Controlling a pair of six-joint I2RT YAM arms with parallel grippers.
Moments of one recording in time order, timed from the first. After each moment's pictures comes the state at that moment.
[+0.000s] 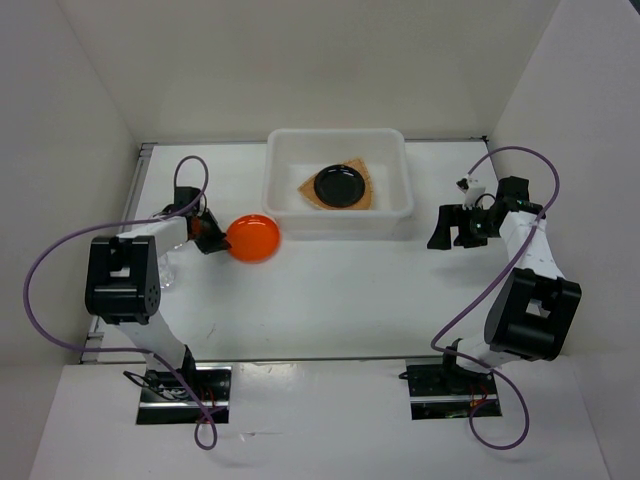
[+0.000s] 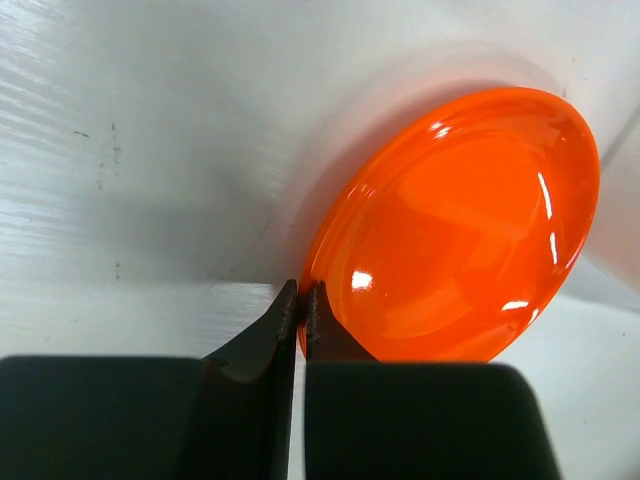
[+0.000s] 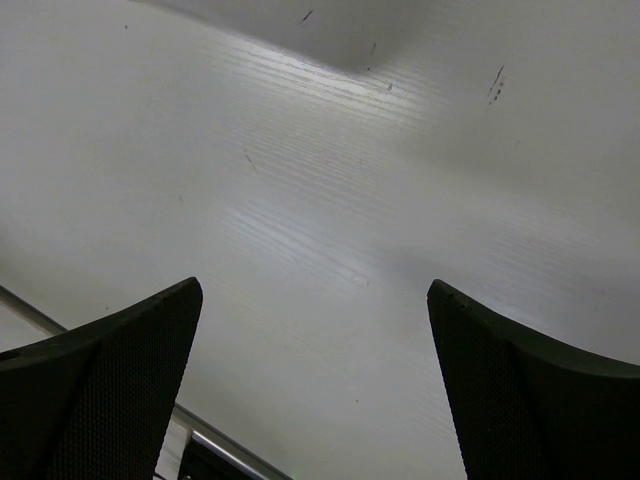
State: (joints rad) left arm 0.04 1.73 0.97 -0.30 0.17 -0.59; right arm -0.33 1.46 1.09 -0.80 -0.63 -0.39
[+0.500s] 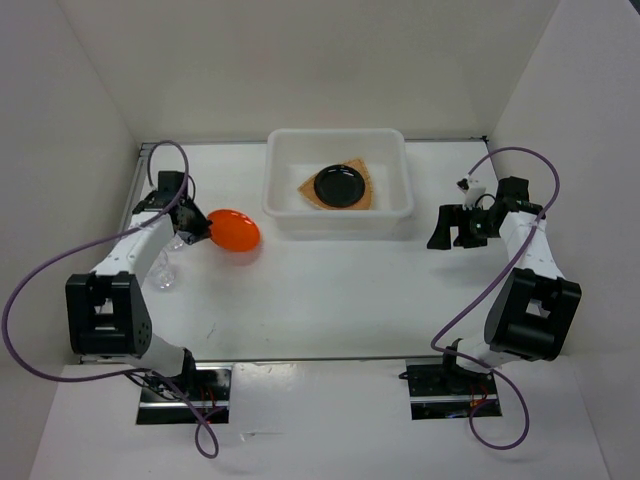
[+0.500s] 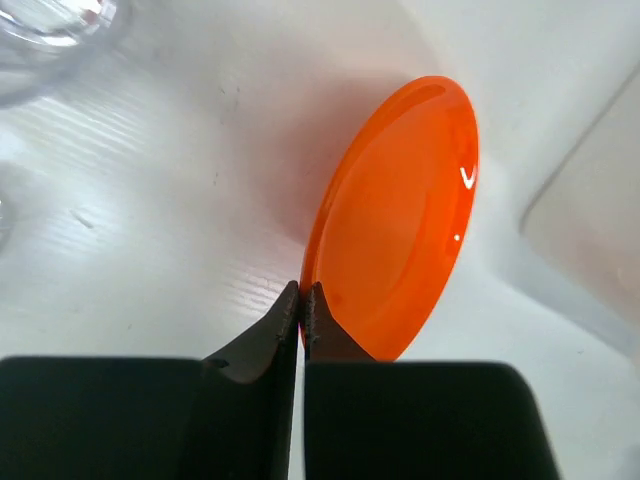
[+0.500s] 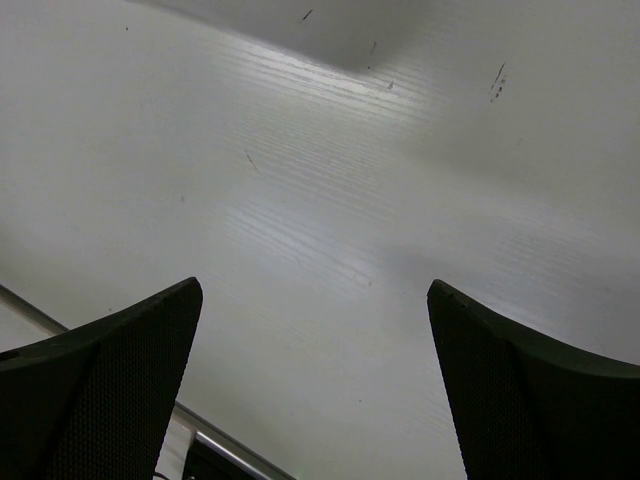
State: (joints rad) left arm 0.03 1.53 1.05 -0.55 0.02 -0.67; right arm -0.33 1.46 1.09 -0.80 -0.63 -0.38
